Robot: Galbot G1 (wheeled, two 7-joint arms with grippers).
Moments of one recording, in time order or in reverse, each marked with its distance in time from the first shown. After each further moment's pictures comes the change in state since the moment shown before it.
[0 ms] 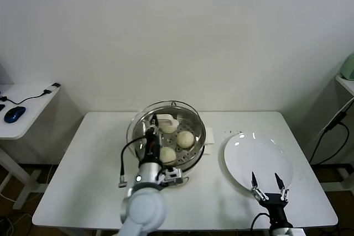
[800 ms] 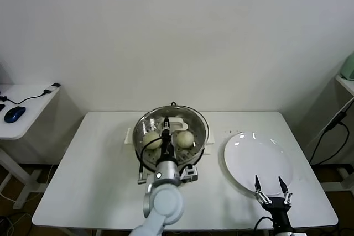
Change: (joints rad) left arm -0.049 -0.094 0.026 0.175 0.129 0.022 -0.004; right arm -0.017 -0.004 0.007 -0.016 0.007 0.032 0.006
